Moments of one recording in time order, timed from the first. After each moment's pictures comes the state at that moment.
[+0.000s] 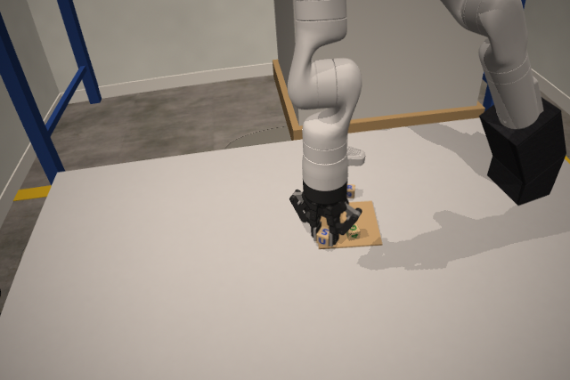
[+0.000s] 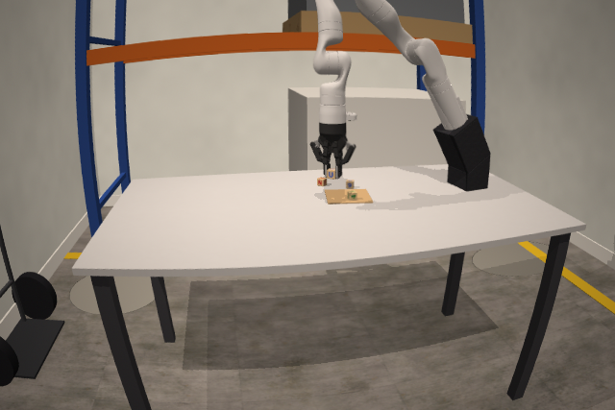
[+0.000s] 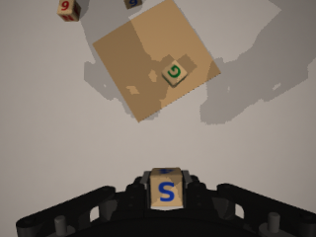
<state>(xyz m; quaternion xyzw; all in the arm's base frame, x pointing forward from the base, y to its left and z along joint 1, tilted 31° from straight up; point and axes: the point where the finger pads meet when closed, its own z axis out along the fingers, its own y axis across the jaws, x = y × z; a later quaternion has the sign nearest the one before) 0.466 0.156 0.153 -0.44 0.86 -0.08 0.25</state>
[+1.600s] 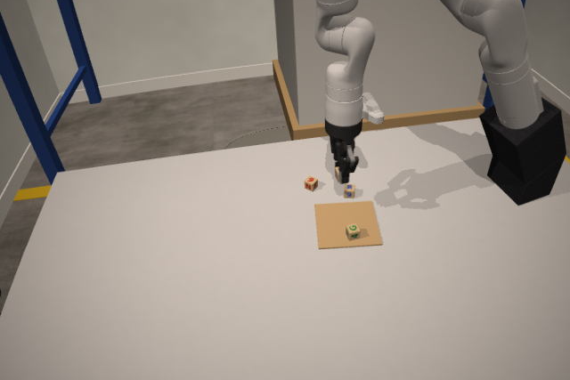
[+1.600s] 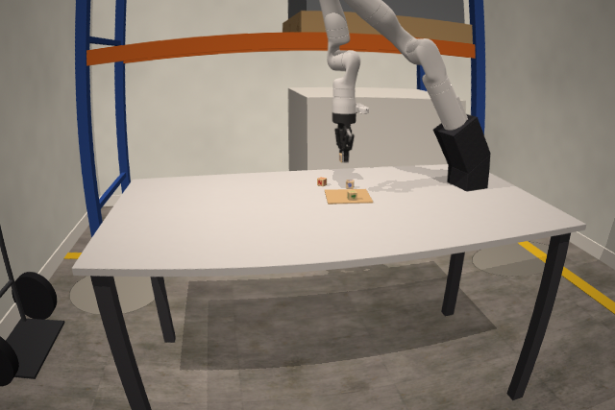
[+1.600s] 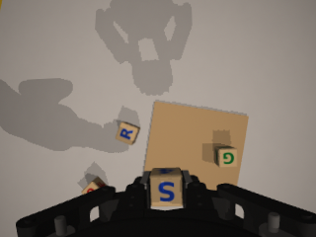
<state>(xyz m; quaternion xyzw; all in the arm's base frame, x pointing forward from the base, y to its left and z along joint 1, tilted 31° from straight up) 0.404 -0.011 0.107 -0.04 0.96 0.04 0.26</state>
